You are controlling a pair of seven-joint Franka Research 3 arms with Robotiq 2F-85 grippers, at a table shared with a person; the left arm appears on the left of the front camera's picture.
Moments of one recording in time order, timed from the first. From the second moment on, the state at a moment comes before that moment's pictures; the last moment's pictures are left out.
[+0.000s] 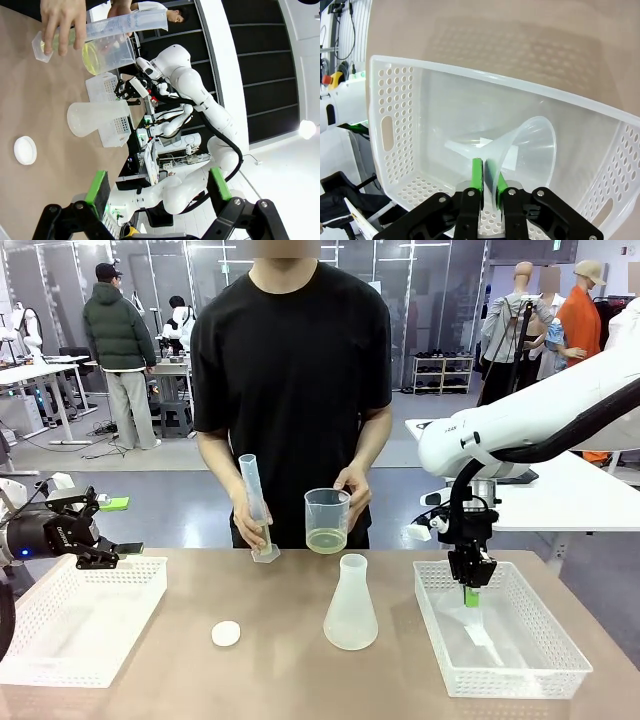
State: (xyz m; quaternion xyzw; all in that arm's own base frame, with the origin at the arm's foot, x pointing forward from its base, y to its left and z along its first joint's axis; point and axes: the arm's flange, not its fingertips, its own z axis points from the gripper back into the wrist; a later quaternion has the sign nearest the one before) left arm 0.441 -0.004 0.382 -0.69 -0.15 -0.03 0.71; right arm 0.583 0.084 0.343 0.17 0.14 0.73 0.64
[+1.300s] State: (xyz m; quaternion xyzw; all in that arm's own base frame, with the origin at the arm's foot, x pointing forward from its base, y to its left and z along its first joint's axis) left arm 0.441 -0.004 0.382 -0.69 -0.15 -0.03 0.71; right arm 0.508 0.135 0.536 -0.16 -0.01 0.70 0.70
